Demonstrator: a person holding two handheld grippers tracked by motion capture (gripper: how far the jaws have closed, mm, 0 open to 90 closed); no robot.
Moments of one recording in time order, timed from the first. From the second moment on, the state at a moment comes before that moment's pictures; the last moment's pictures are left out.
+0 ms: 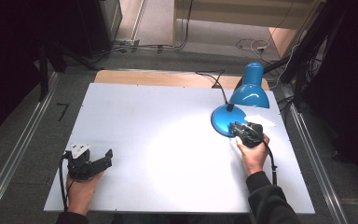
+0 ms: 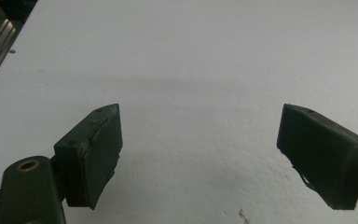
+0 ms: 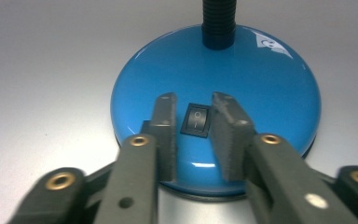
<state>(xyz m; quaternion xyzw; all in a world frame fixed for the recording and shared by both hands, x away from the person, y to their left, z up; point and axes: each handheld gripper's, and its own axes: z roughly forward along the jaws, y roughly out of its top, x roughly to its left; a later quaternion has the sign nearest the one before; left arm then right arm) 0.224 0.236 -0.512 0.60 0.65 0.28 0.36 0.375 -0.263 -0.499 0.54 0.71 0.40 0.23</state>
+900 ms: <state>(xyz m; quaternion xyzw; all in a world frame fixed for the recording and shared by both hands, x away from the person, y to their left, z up) 0.223 0.235 -0.512 0.61 0.65 0.28 0.36 0.365 -0.268 -0.486 0.51 0.72 0.40 0.23</state>
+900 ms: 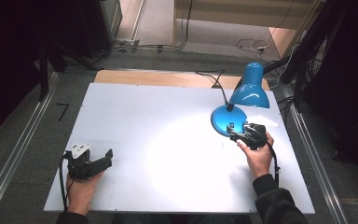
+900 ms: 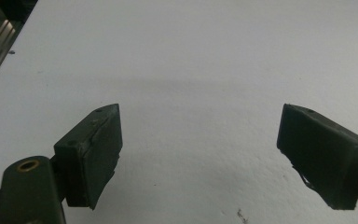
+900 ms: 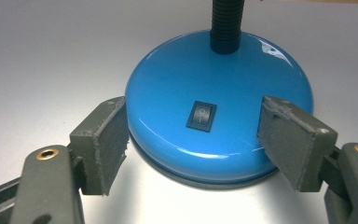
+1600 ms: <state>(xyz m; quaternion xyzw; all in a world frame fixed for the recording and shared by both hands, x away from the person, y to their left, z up) 0.224 0.235 -0.512 0.60 0.65 0.28 0.36 0.349 -0.297 -0.483 0.53 0.71 0.40 0.23</state>
